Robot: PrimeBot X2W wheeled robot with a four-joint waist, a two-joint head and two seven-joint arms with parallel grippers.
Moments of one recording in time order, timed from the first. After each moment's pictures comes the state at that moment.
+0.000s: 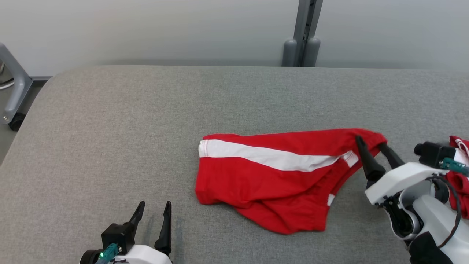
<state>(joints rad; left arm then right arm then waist) -0.07 0.05 -0.19 0.46 -0.27 0.02 -0.26 -0.53 -0.31 0.57 0.73 0.97 0.13 -0.26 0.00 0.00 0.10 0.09</state>
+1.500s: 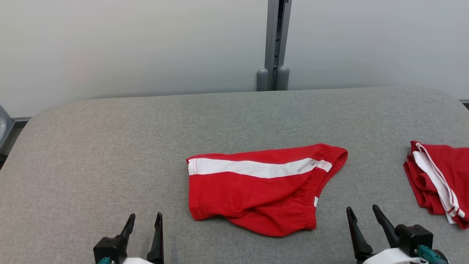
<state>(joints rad) -0.01 0.05 -0.14 0.43 -0.26 0.04 -0.26 -0.04 -0.06 0.11 0.42 0.22 0.13 -0.26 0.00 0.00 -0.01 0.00</state>
